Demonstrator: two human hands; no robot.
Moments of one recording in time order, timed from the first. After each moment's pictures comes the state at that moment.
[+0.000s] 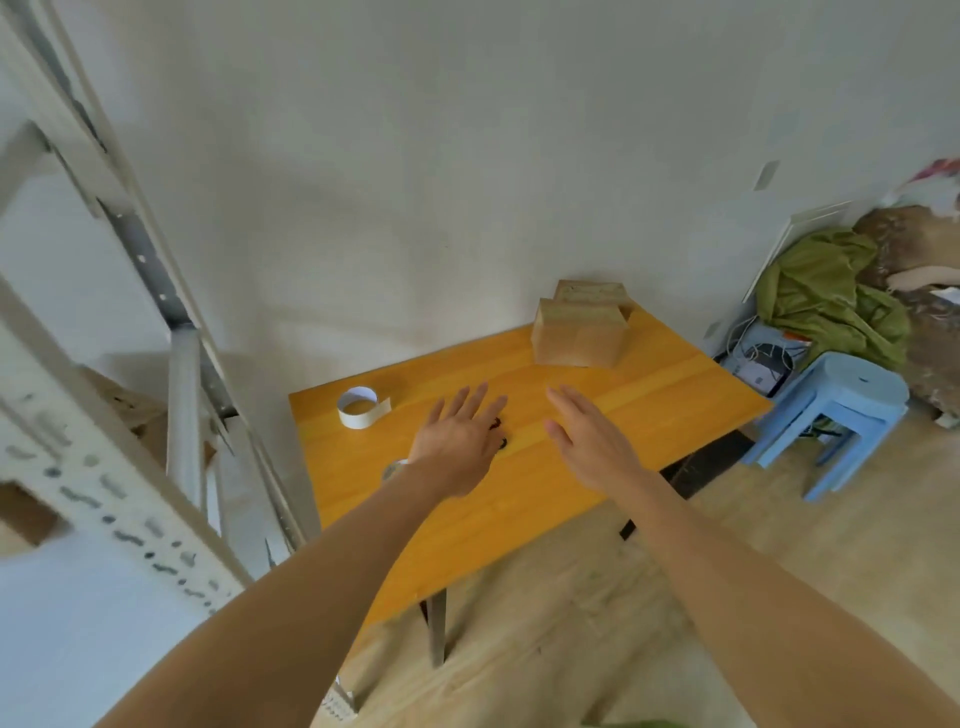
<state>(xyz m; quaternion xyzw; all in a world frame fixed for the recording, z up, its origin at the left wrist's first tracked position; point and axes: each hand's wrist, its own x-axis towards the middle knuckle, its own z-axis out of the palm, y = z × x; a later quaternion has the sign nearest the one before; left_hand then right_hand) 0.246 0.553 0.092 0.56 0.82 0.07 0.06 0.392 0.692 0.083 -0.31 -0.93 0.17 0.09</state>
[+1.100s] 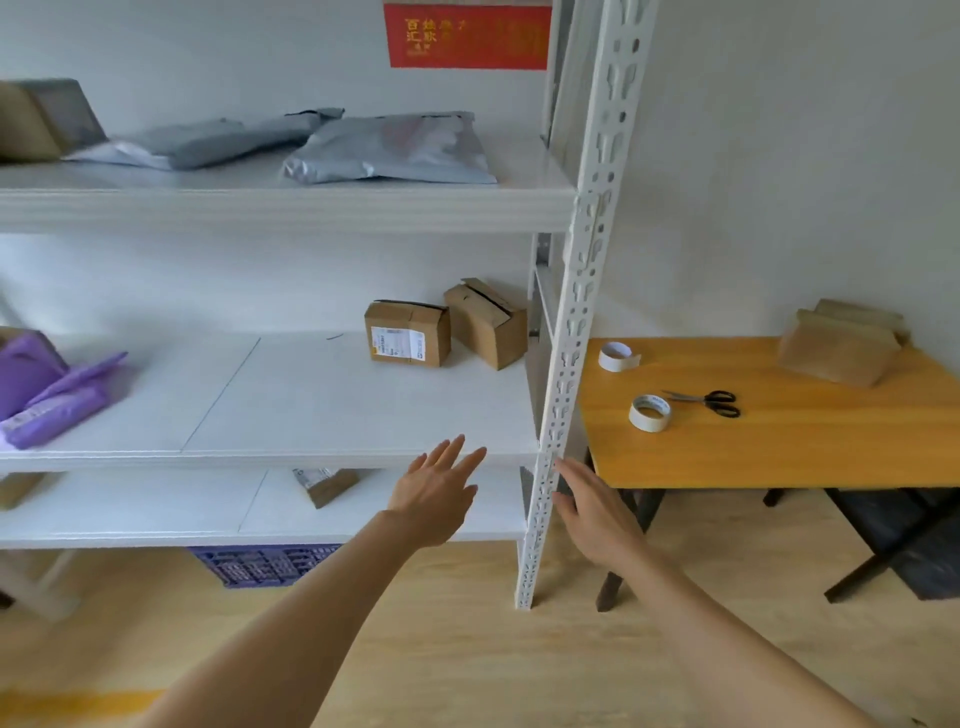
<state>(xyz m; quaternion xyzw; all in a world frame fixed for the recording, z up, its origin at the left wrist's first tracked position) 0.330 0.055 0.071 0.35 0.93 0.06 0.04 0.426 0.265 0.043 -0.10 -0.96 0.28 0.03</state>
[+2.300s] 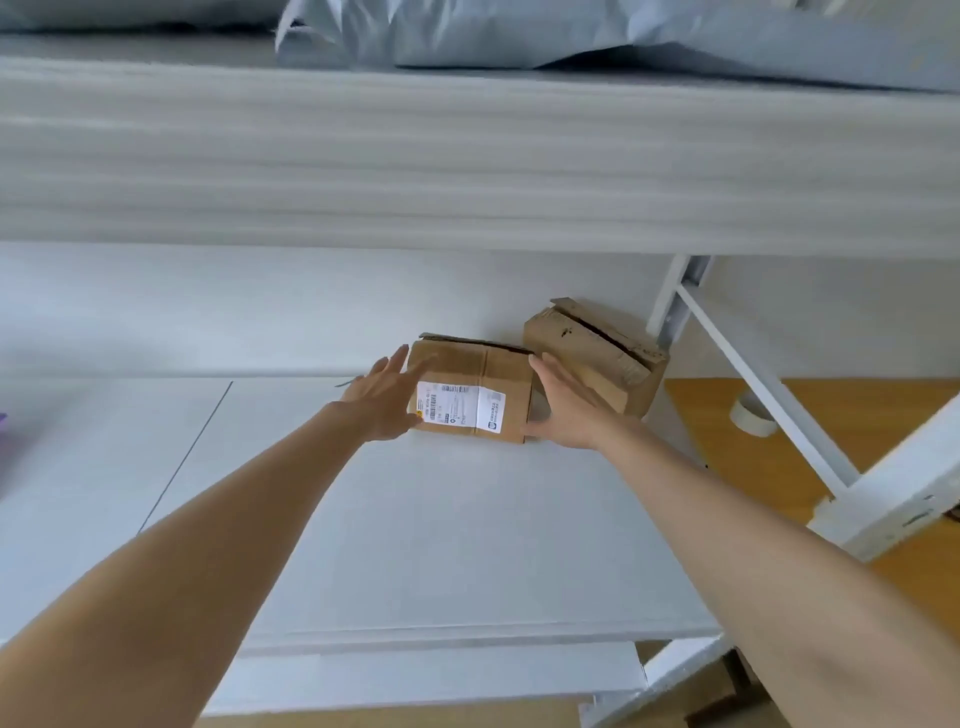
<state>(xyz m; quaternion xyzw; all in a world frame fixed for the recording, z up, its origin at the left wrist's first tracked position) -0.137 0.003 0.036 0.29 0.95 0.06 0.05 -0.039 0.237 0.028 -0.08 -0.98 0.20 -0.03</state>
